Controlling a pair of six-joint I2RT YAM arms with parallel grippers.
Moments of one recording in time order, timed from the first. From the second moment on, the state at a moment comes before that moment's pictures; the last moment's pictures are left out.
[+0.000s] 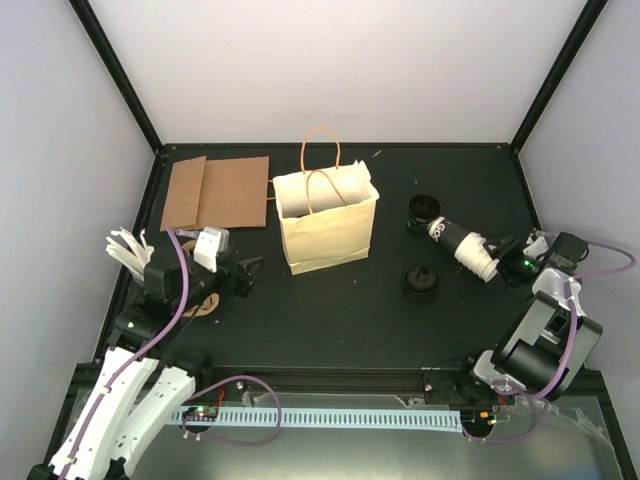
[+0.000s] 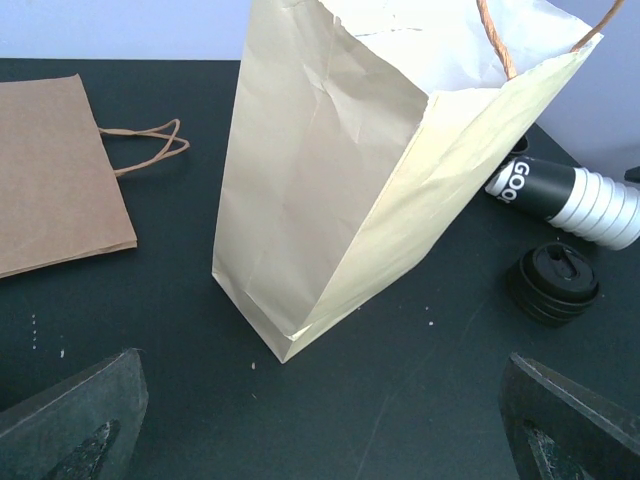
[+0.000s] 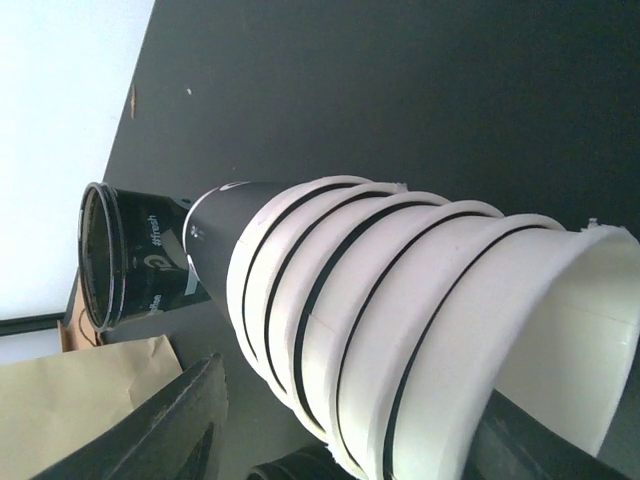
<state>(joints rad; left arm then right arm) -0.32 0.52 0.71 -0.61 0.26 -0.21 -0.64 1.34 0.68 -0.35 -0.75 0.38</state>
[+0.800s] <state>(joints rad) -0.32 0.53 0.71 -0.61 0.26 -0.21 -0.63 1.31 0.64 -0.18 -0.87 0.46</state>
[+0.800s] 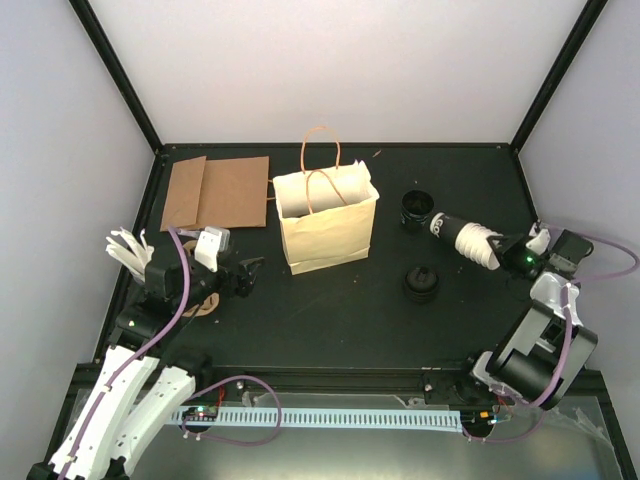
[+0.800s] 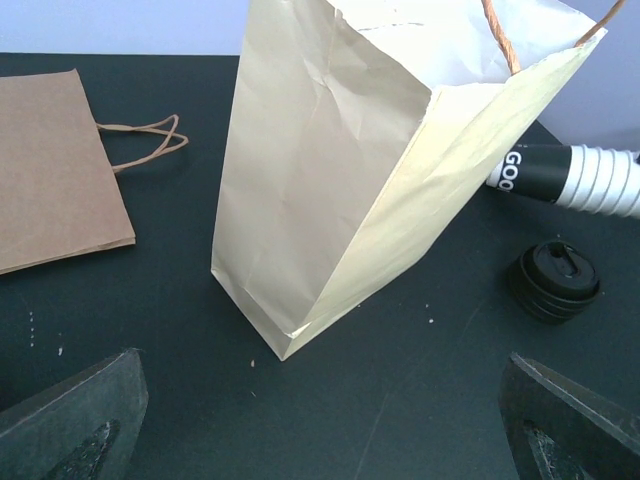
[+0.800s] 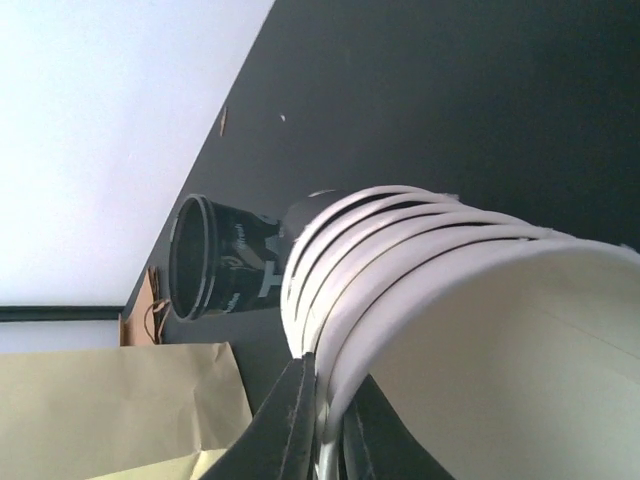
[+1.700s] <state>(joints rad) -0.32 0.53 0.70 -0.61 0.29 -0.21 -0.36 1.37 1.30 -0.97 -0.21 0.29</state>
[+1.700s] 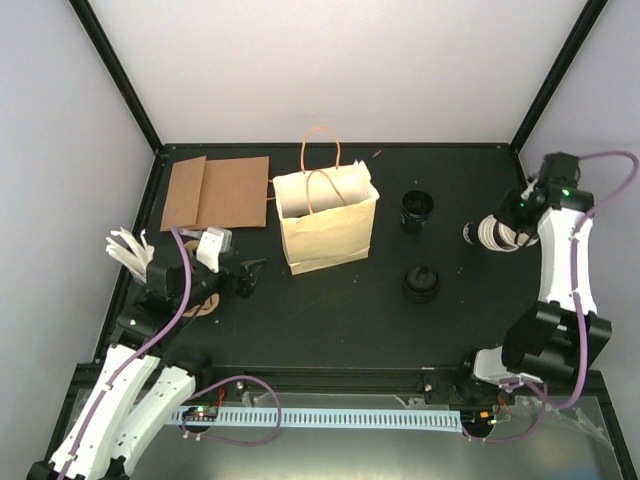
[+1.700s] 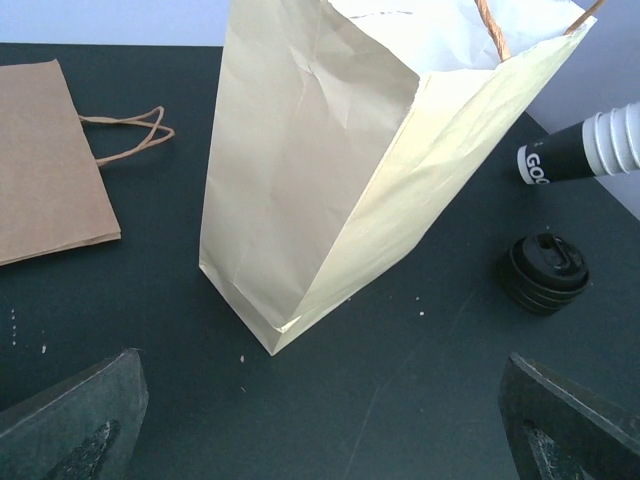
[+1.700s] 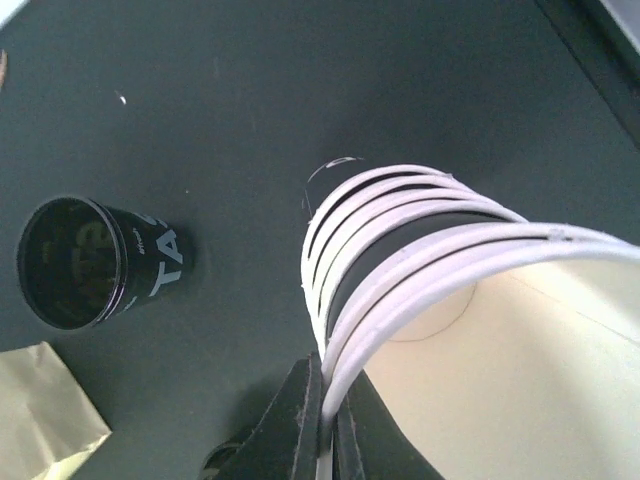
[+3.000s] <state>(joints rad) -0.32 0.54 0.70 -0.61 0.27 -0.21 -0.10 1.78 1.79 -1.28 -0.03 0.18</state>
